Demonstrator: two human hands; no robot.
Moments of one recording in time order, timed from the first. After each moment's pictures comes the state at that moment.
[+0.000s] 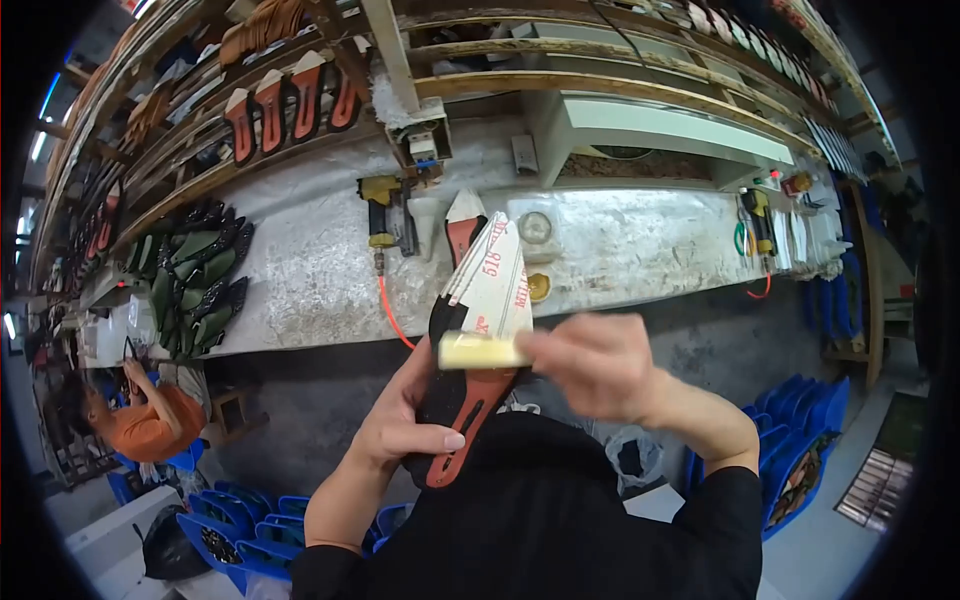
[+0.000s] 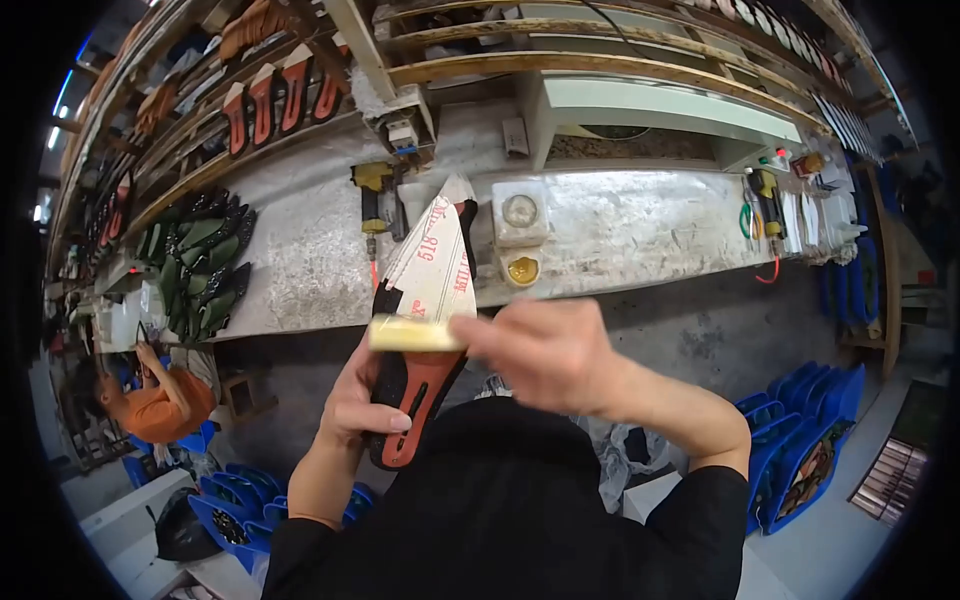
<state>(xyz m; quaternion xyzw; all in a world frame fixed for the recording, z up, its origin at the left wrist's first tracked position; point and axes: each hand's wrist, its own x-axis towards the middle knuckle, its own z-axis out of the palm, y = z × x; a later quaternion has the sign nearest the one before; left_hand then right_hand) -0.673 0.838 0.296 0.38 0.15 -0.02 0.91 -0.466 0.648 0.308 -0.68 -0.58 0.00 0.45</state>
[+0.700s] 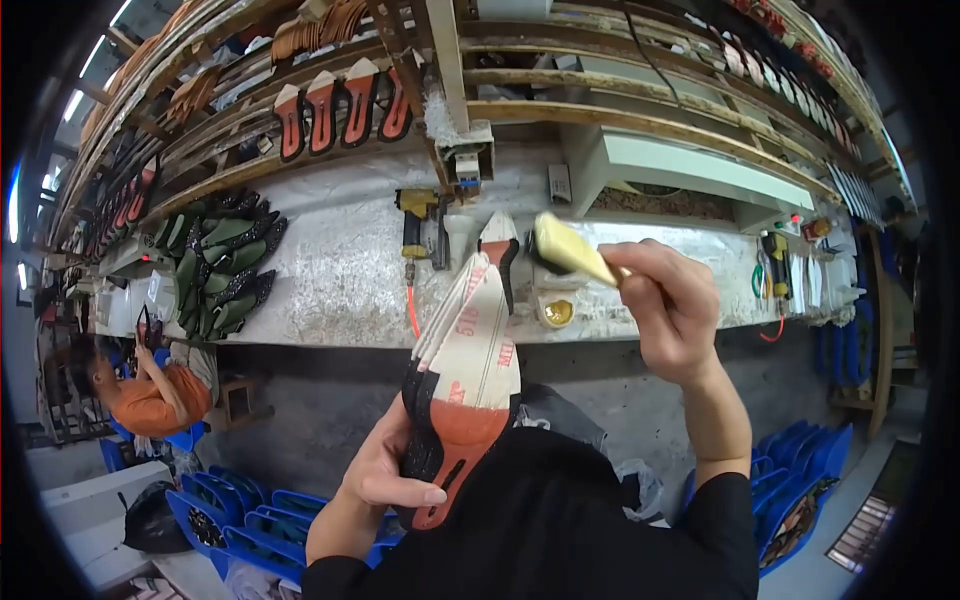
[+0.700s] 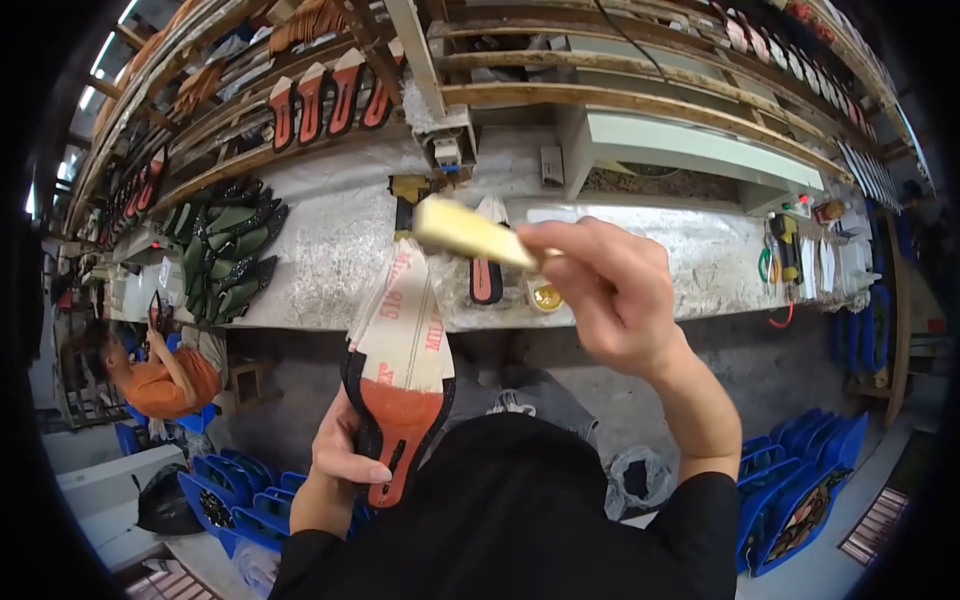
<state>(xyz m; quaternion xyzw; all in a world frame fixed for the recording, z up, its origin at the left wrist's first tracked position) -0.733 0.842 0.318 0.41 0.16 0.06 0.90 -0.437 0.698 0.368 -0.70 -0.48 0.05 0.52</state>
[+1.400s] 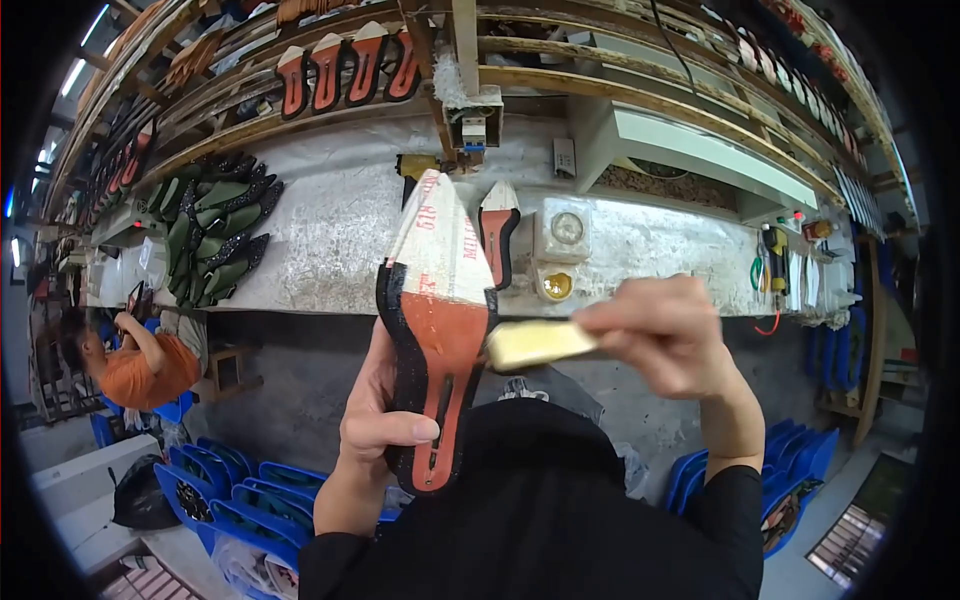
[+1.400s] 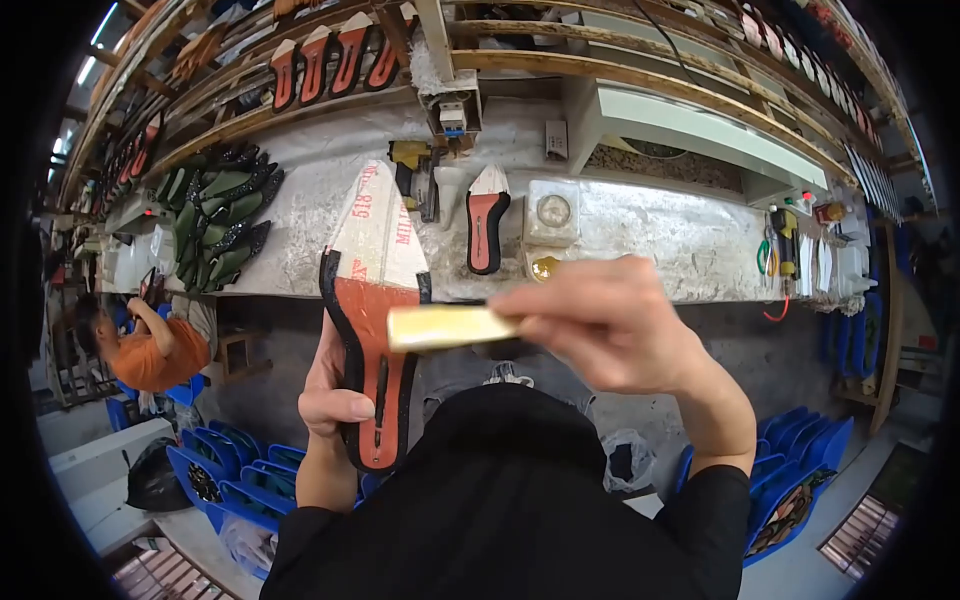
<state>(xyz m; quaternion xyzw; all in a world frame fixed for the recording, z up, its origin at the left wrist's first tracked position) -0.708 0.837 0.314 0.30 0.17 0.17 0.92 -0.472 0.673 0.385 -0.64 -0.61 0.16 0.43</state>
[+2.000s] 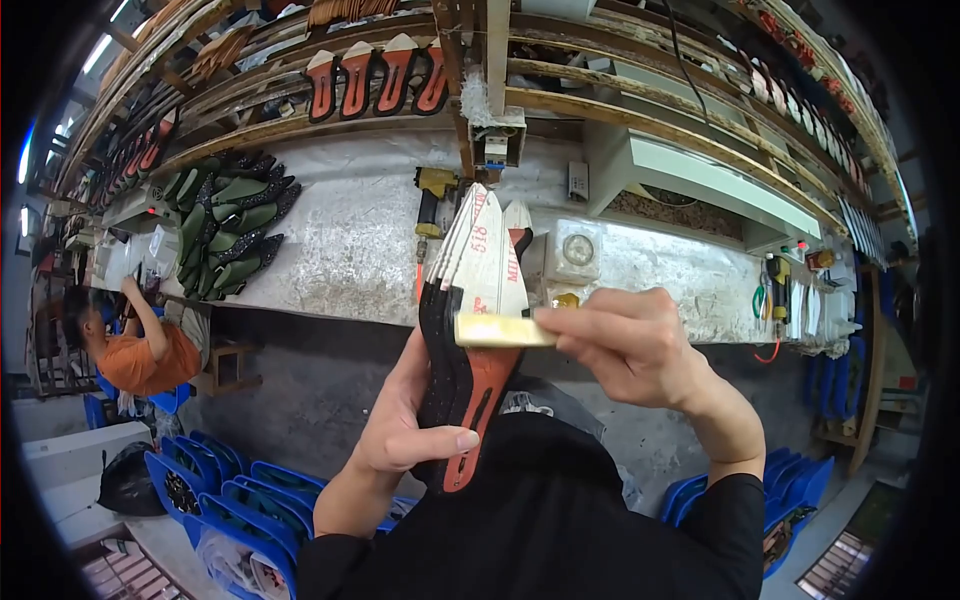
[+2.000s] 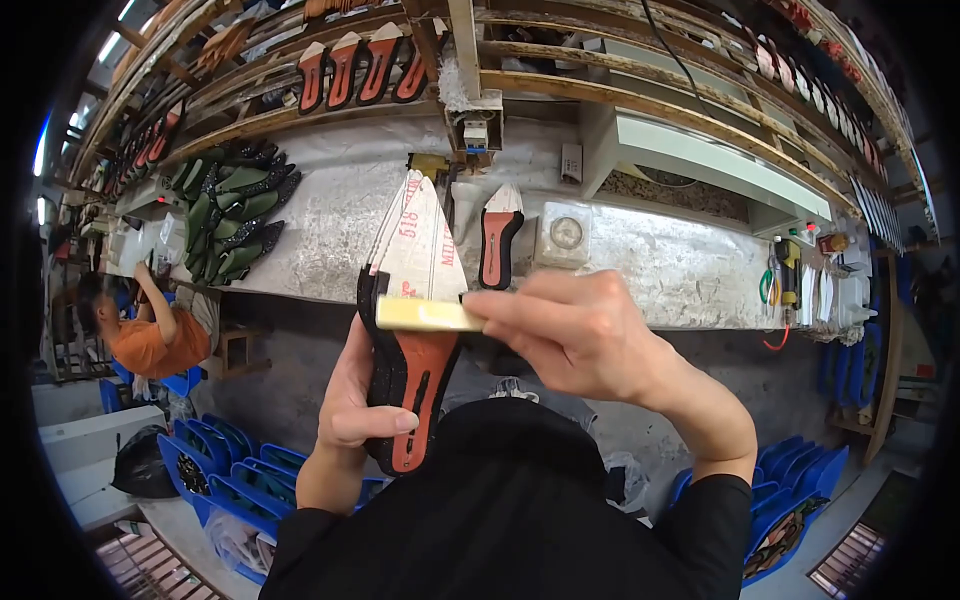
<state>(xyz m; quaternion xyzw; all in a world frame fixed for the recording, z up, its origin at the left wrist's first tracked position) -0.708 0.835 0.328 0.45 0.09 0.16 0.87 -0.483 0.690 0.374 -0.64 -0.65 0.08 0.40</state>
